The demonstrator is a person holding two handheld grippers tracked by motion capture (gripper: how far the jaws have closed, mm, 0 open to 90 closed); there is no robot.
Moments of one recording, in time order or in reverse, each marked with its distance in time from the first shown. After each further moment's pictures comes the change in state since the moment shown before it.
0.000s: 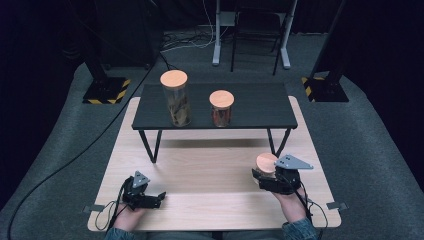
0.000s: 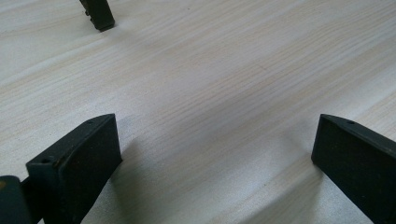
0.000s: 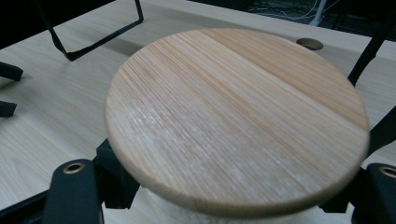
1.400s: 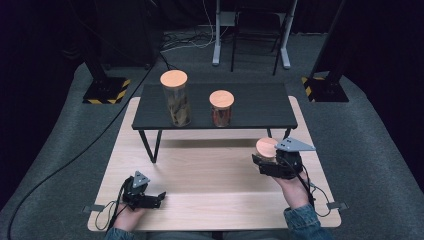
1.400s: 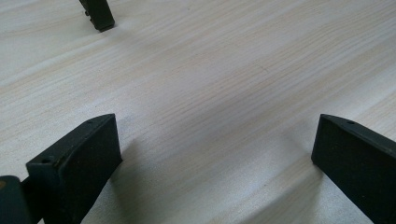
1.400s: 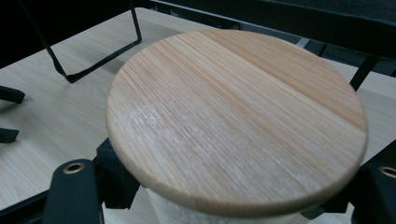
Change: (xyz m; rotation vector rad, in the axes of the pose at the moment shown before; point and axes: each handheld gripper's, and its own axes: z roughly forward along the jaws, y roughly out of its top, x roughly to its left) left arm 0.000 0.000 0.000 0.000 -0.001 0.001; right arm -0.005 0.049 -0.004 -0.002 -0.008 -0.030
